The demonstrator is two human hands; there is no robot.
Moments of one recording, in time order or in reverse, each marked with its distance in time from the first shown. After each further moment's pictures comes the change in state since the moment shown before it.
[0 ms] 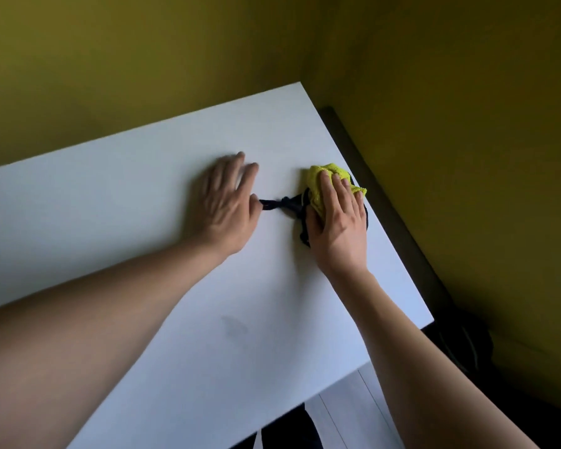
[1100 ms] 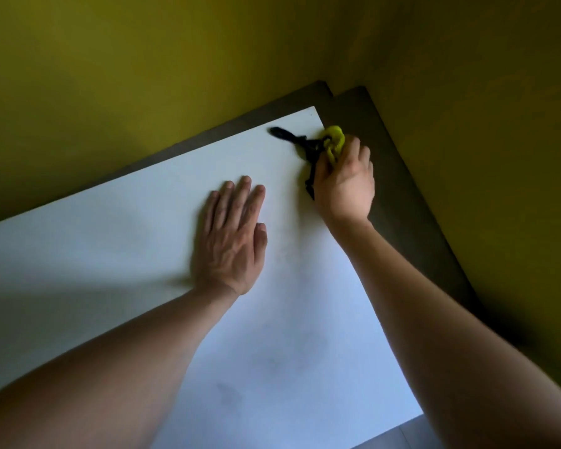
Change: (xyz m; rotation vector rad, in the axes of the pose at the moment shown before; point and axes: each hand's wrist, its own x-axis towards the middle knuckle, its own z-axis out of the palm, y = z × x) left_hand 0.041 0.004 0.011 0.120 -0.060 -0.091; right_hand 0.174 -0.010 0.032 0.102 -0.073 0.284
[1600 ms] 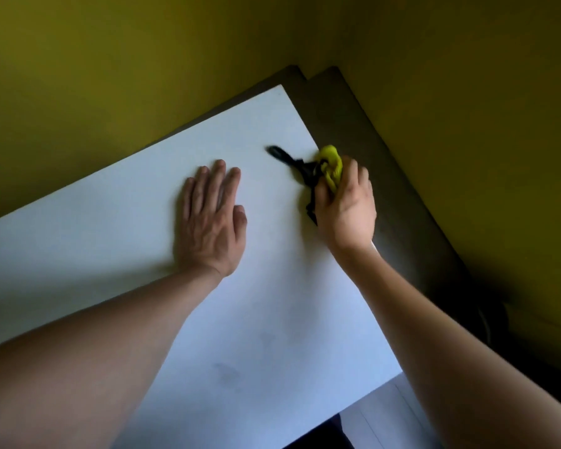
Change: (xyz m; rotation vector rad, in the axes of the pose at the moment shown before) left_hand 0.000 -0.004 0.000 -0.009 0.005 0.008; right_hand -0.069 0.052 -0.029 0.029 0.018 0.002
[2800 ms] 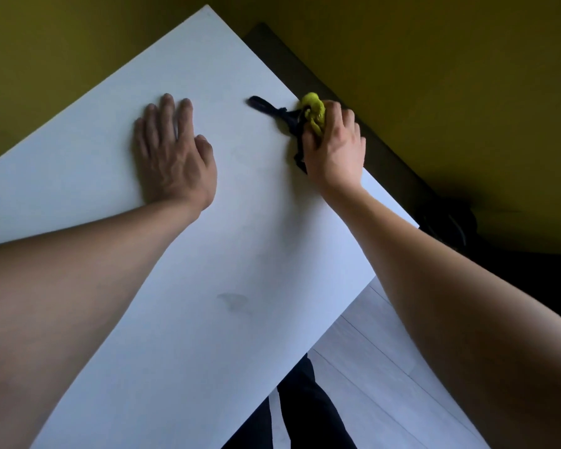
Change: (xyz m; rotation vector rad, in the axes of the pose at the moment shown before) left_hand -0.002 0.000 0.005 -0.048 0.022 0.009; right_hand -0.066 0.023 -0.014 -0.186 0.149 0.191
